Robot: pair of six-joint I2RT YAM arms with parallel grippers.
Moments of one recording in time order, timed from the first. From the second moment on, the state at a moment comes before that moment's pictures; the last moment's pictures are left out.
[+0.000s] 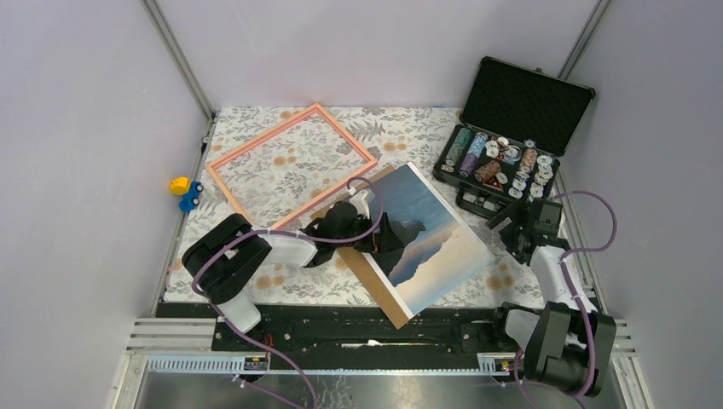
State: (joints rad) left arm -0.80 1.66 0.64 0.50 0.28 -0.75; right arm -0.27 1.05 0.48 -0.34 -0.11 0.66
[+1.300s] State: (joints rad) left arm -0.80 1.67 0.61 0.57 0.25 -0.75; right arm -0.32 1.10 0.42 -0.26 -0.34 0.63
